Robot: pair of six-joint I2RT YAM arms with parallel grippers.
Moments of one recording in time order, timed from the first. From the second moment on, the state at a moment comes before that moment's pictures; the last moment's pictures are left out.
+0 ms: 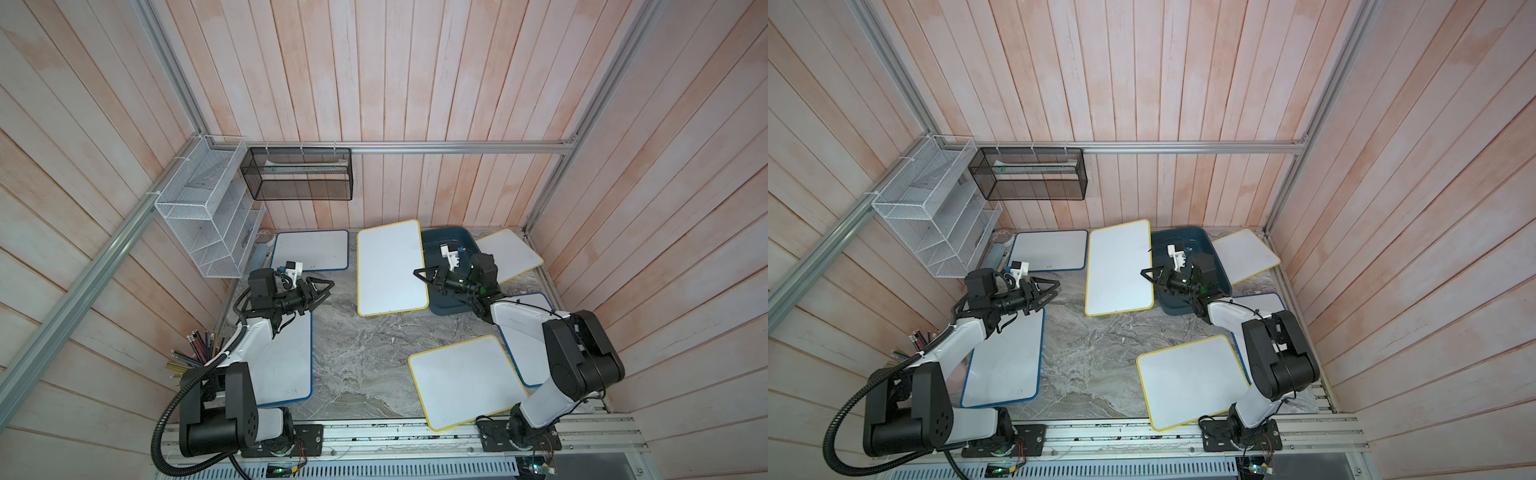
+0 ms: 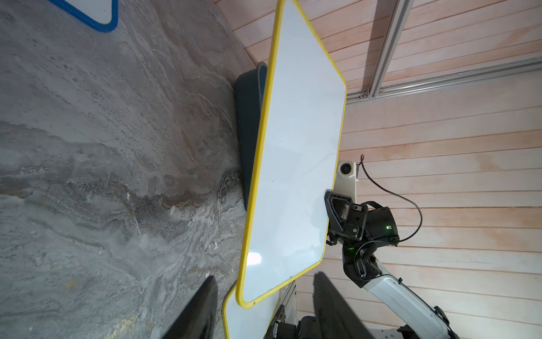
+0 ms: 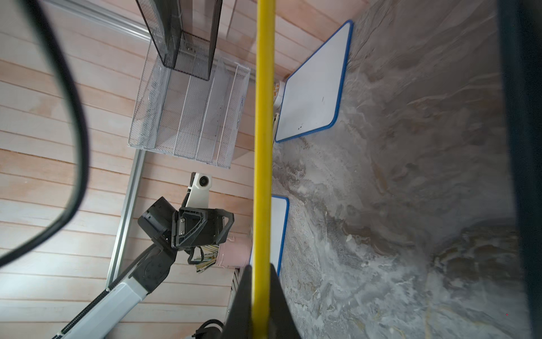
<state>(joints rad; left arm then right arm) 0.12 1.36 0.73 0.06 1.03 -0.80 0.29 1.62 0.86 0.54 -0.82 1.05</state>
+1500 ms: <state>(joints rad) 0.04 1.45 0.73 0.04 0.97 -0.74 -0.09 1.59 1.12 -0.34 -0.69 0.45</state>
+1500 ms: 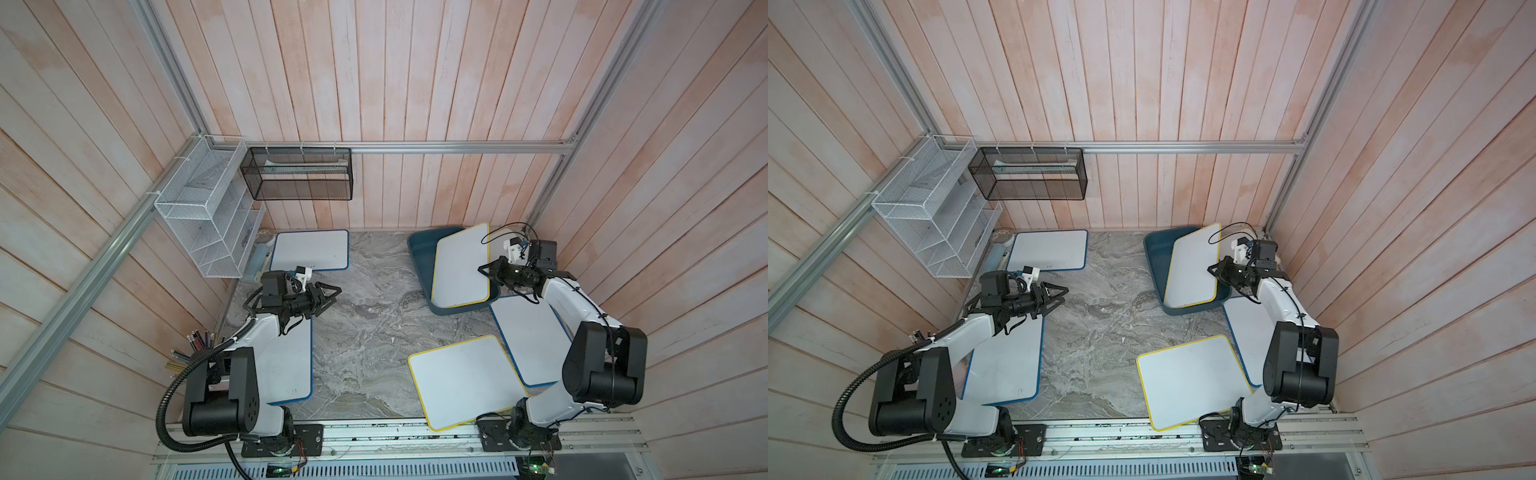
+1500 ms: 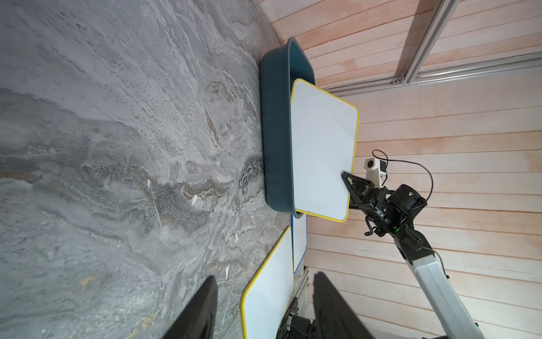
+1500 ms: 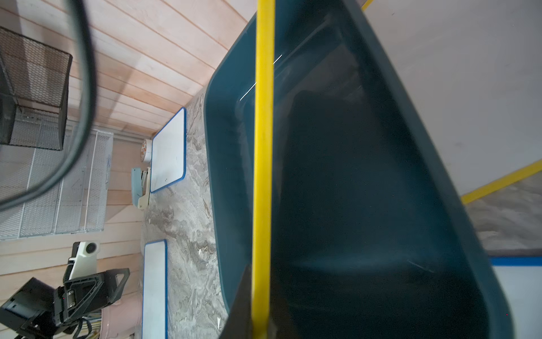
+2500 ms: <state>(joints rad) 0.02 1.46 0.74 0.03 0.96 -0.72 0.16 1.86 1.30 -0.25 -0.68 0.55</state>
